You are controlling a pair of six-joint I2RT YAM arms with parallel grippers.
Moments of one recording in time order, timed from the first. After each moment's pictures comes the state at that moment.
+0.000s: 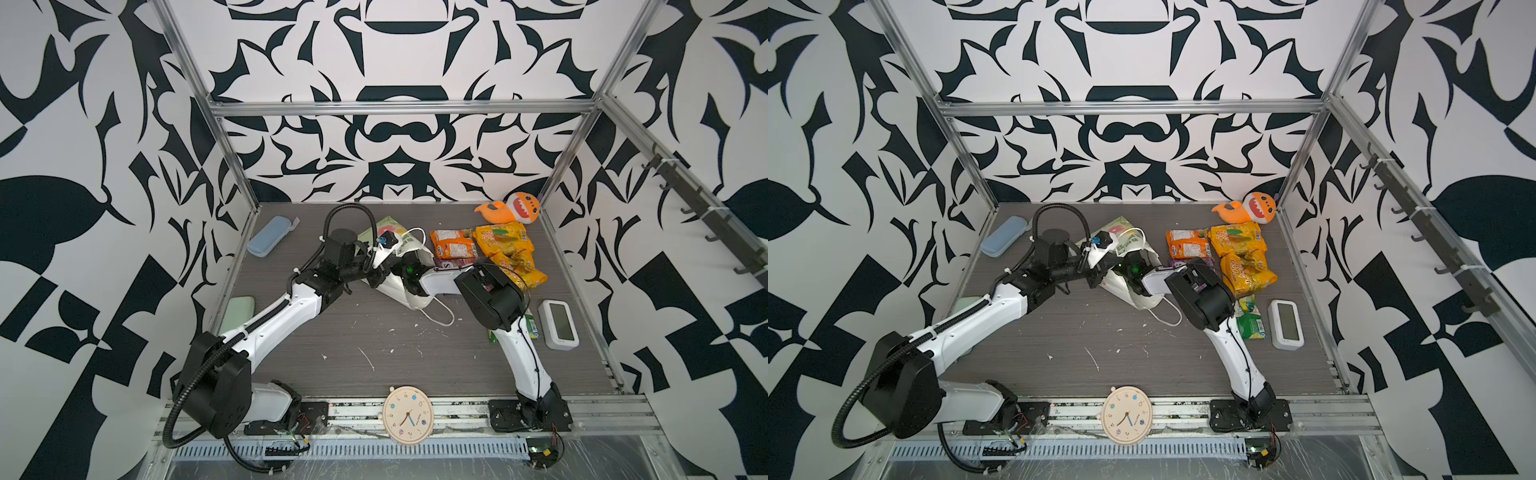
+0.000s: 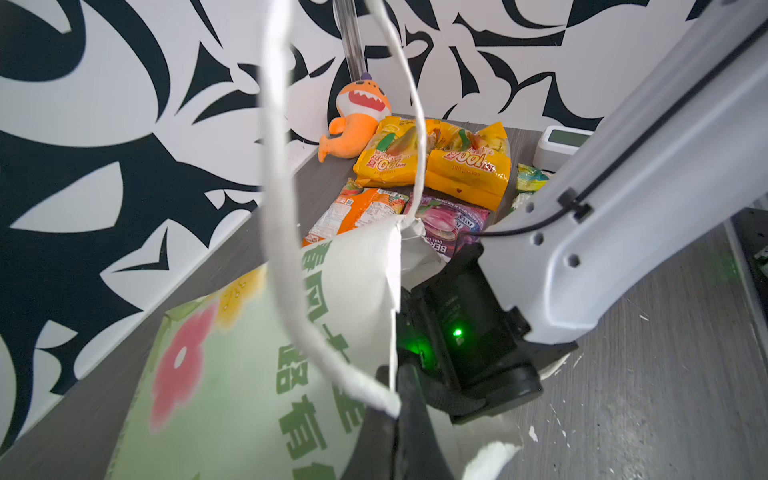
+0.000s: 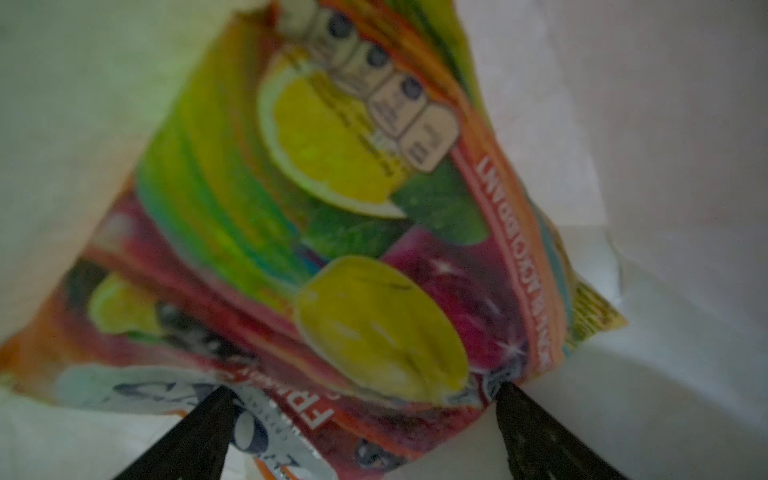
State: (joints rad) left arm -0.56 1.37 0.95 0.01 0.51 0.35; right arm 0.70 2.35 1.45 0.56 0.00 0.74
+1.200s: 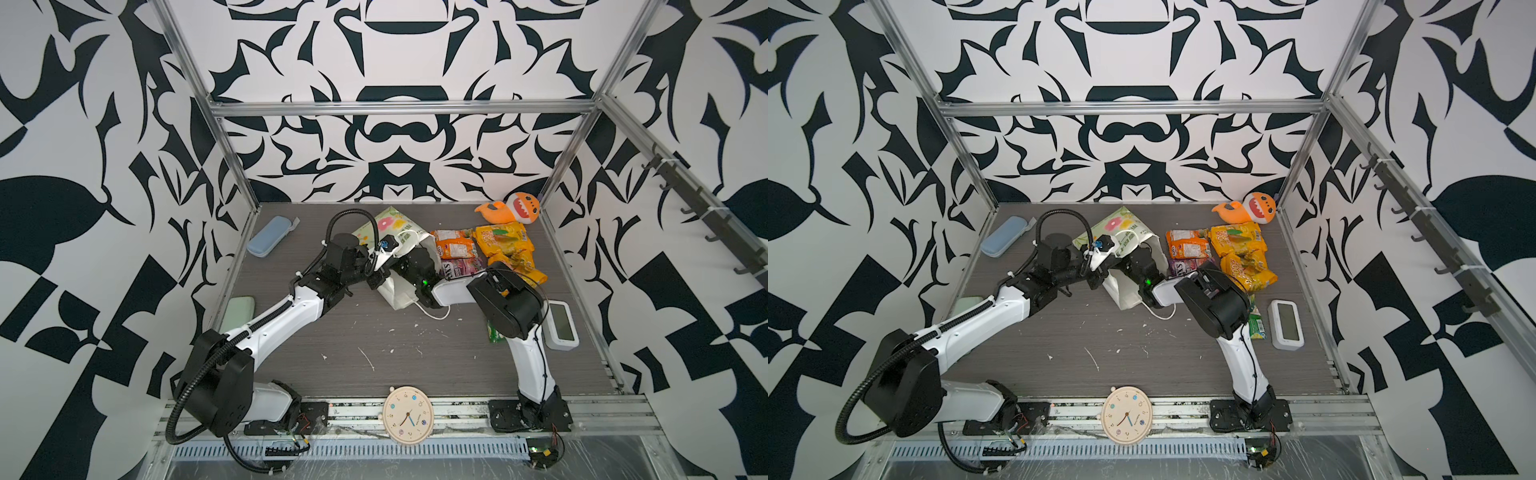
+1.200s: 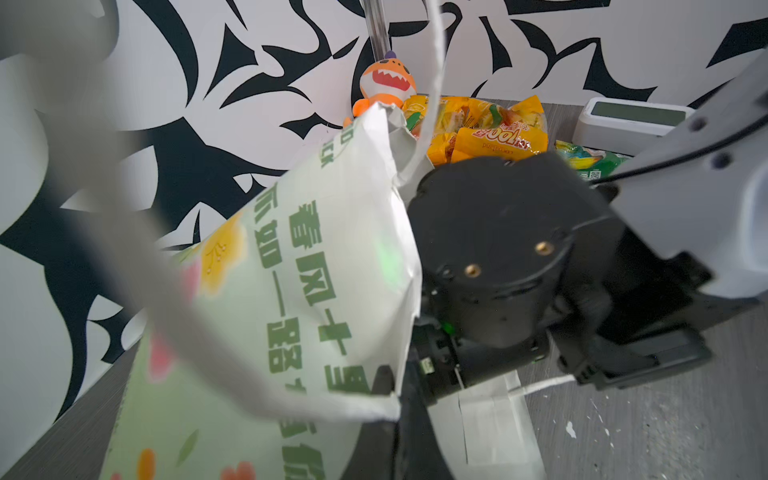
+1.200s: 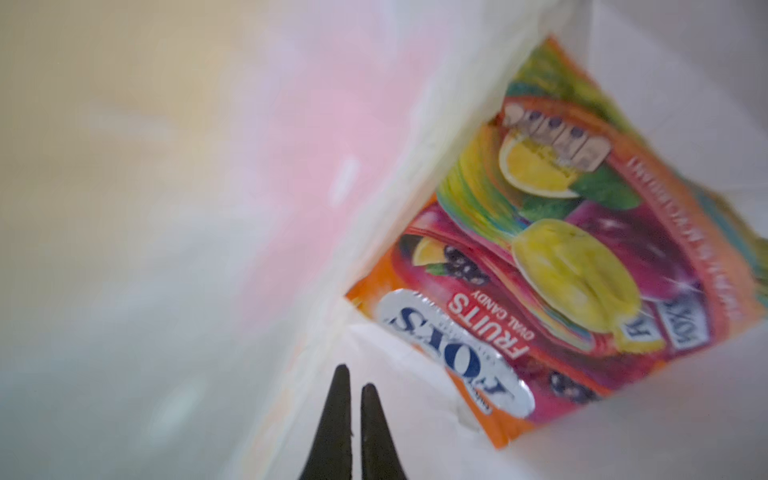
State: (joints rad) left arm -0.57 1.37 0.91 0.06 0.40 0.39; right arm 0.69 2.12 1.11 0.99 -0.10 0.86
